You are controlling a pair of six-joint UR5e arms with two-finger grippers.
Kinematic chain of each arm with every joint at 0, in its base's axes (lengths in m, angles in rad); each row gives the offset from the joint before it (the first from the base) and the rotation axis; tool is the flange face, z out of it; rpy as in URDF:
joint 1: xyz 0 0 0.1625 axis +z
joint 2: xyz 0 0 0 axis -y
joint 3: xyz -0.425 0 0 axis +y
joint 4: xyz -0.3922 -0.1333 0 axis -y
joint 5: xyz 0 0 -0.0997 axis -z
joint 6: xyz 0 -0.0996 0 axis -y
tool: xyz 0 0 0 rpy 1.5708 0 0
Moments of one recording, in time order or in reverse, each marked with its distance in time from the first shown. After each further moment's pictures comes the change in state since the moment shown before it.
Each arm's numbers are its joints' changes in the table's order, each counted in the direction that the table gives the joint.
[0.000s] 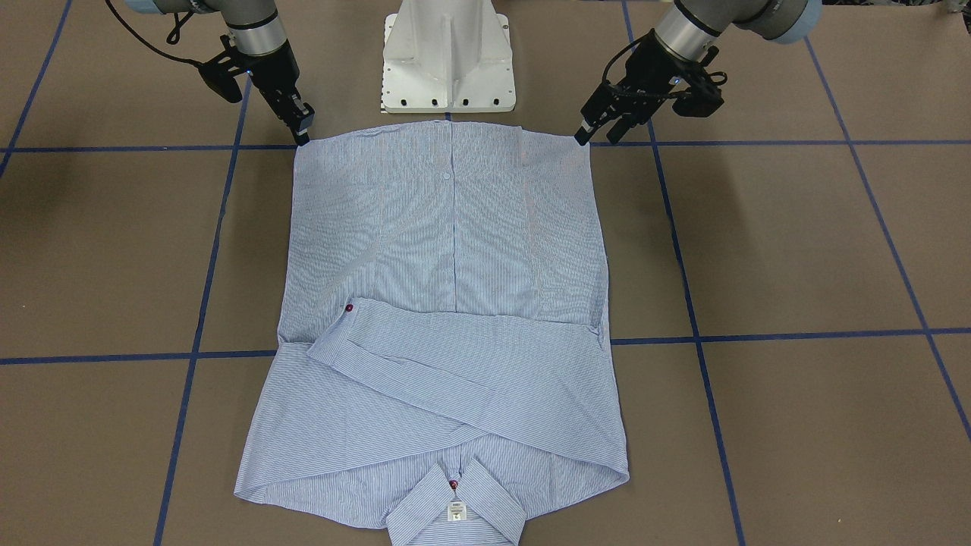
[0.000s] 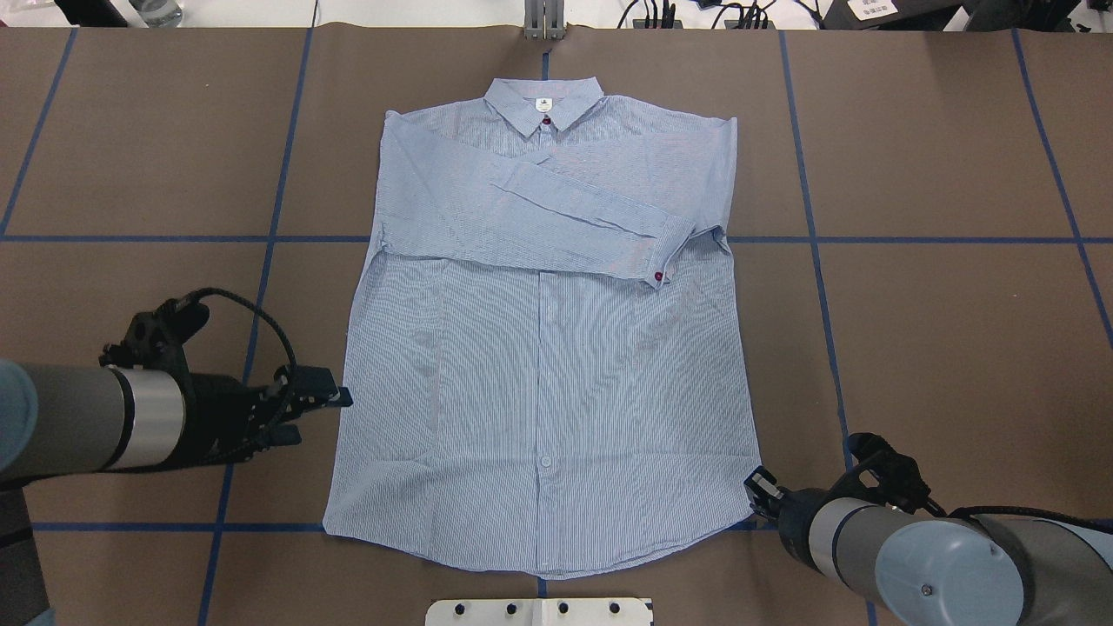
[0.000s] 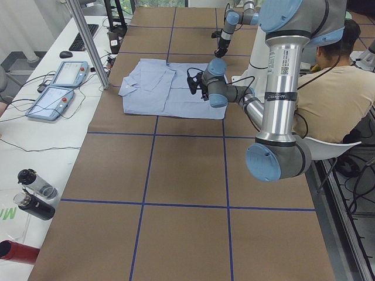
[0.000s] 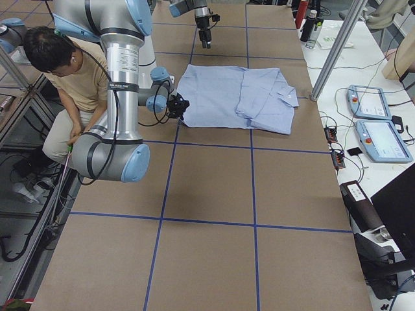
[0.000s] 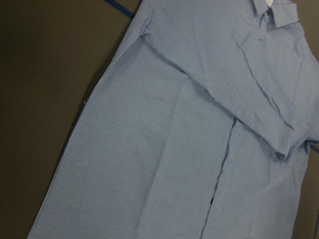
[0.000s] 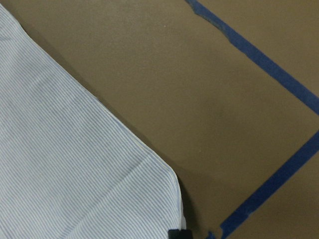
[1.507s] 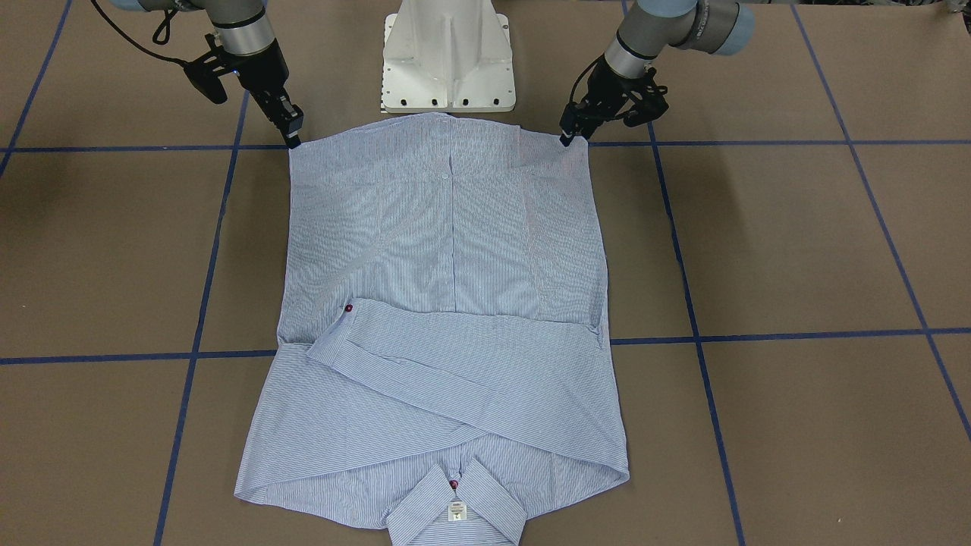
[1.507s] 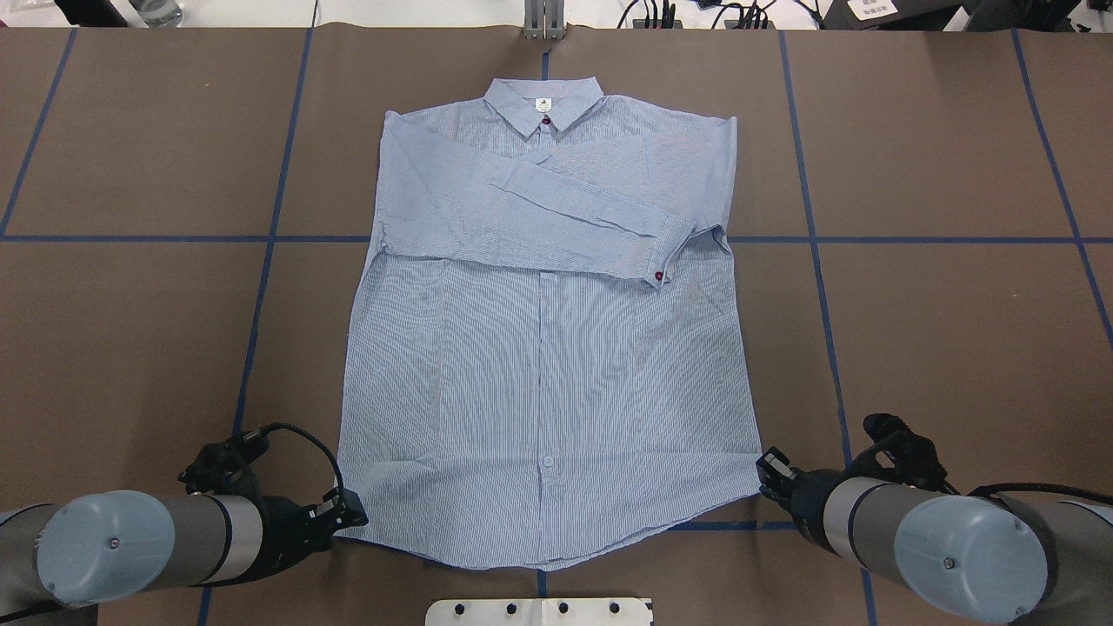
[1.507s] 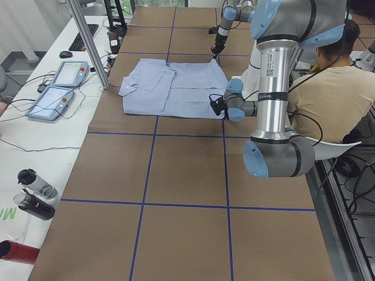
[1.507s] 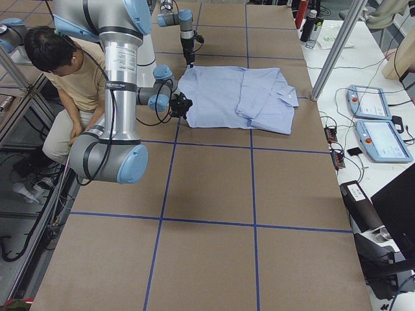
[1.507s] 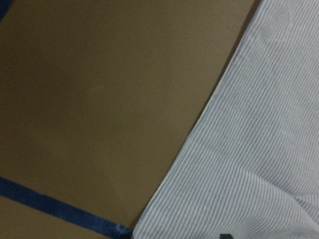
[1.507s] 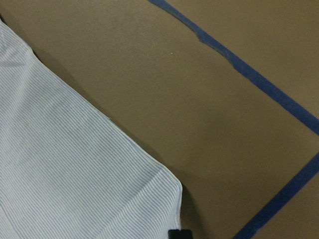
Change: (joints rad) left arm 0.236 -0.022 -0.139 0.029 0.111 -0.147; right arm 0.039 -0.015 -0.018 -0.001 0.025 -0.001
